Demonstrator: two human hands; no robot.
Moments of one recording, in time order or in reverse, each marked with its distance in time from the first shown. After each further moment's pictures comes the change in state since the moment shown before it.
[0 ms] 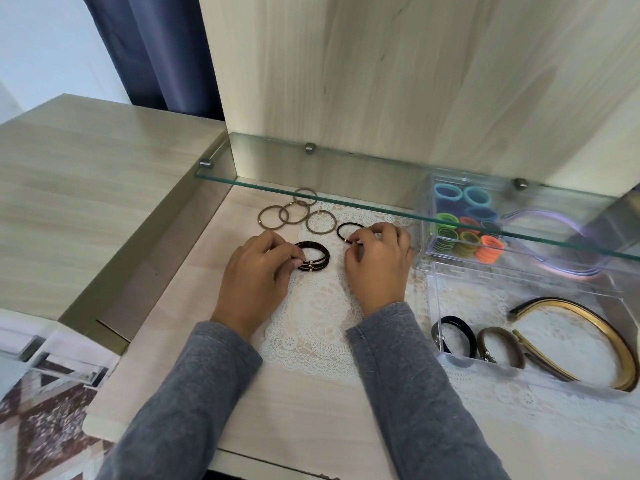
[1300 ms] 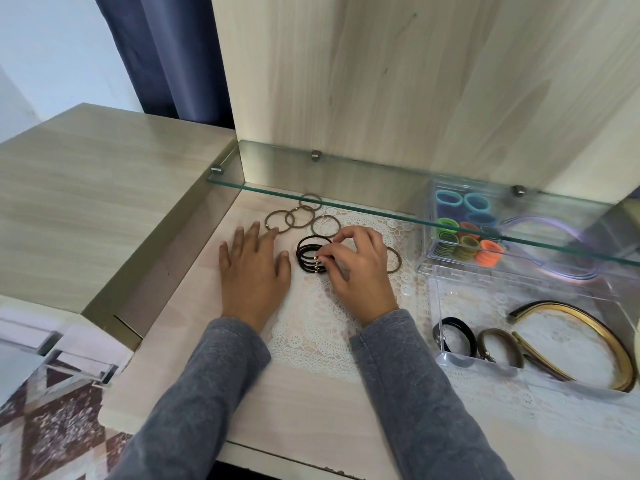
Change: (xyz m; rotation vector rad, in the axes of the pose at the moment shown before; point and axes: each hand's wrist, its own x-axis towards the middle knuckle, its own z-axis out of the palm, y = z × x) left_hand 0.005 -0.001 0.004 0.283 -0.180 -0.455; right_hand -0.011 -0.009 -0.006 0.332 -0.054 -0.410
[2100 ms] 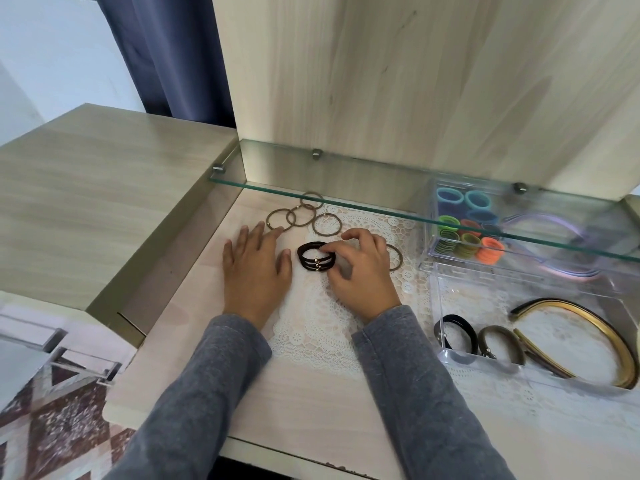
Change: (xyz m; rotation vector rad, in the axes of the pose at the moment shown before) left_hand -0.001 0.001 -0.003 -0.056 -0.021 0.002; right_hand 0.000 -0.002 -0.005 0.051 -0.229 0.241
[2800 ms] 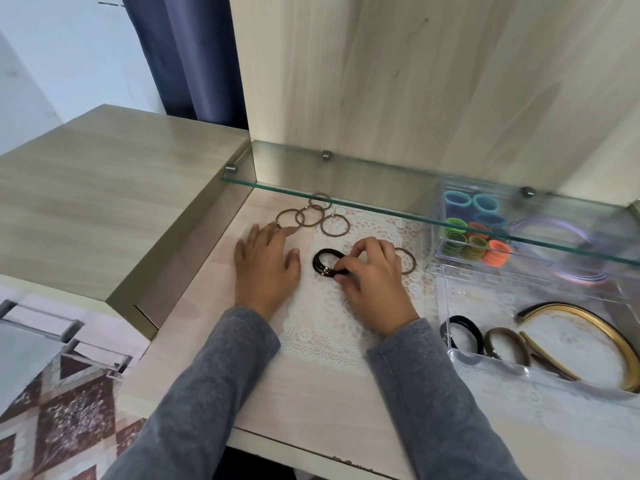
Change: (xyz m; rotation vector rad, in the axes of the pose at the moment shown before) left_hand 0.003 -0.003 0.002 -0.107 0.010 0.017; right_hand -0.016 -0.002 -0.007 -0.204 0.022 -0.139
